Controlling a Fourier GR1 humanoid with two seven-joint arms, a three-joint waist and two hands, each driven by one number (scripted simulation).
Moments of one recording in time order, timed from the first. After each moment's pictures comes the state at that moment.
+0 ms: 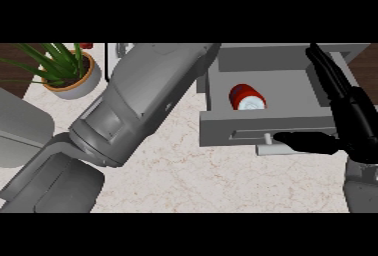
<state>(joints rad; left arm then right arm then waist) -1.64 0.00 -0.29 -0.28 0.60 0.64 -0.01 -0.29 -0.31 0.05 -1.83 0.63 0.03 0.10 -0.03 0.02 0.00</state>
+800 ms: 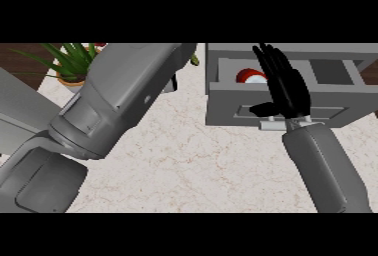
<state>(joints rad) -1.59 0.07 -0.27 -0.33 0.56 0.59 0.02 -0.57 -0.21 0.11 -1.15 0.96 -0.27 -0.04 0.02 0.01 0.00</state>
